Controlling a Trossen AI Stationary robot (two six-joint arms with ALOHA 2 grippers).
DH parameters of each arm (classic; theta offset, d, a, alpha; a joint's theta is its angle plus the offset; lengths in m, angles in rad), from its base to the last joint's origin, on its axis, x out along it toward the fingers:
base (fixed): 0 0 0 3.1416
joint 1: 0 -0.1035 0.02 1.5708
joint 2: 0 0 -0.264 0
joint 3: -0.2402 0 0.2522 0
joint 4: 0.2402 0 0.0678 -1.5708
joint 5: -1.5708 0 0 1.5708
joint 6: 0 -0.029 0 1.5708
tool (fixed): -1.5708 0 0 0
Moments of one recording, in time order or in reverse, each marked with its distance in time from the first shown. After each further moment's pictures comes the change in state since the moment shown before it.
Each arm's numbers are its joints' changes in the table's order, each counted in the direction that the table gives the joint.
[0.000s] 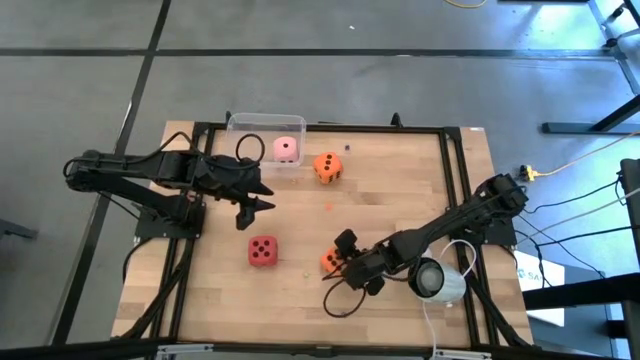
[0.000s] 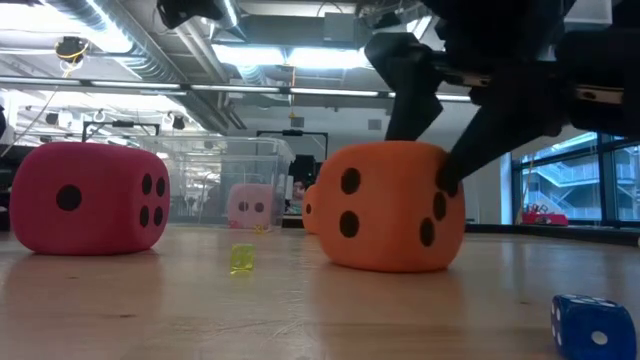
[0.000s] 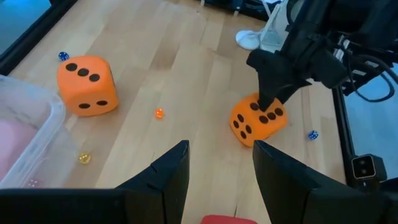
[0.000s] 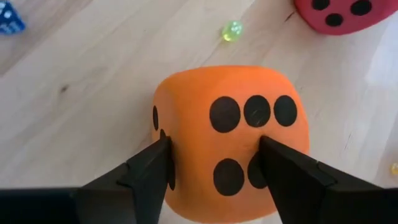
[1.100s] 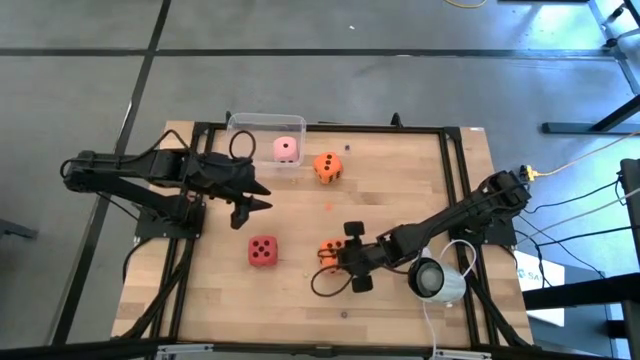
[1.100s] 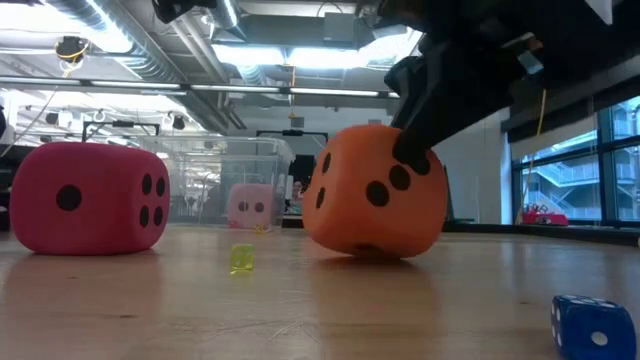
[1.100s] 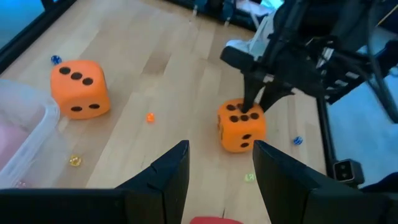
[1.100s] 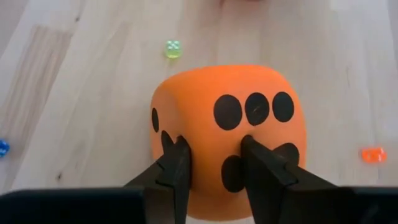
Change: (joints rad) left arm 0.000 -0.046 0.000 -0.008 0.026 0.028; right arm 0.028 -0.060 0.009 -0.038 0.032 -0.502
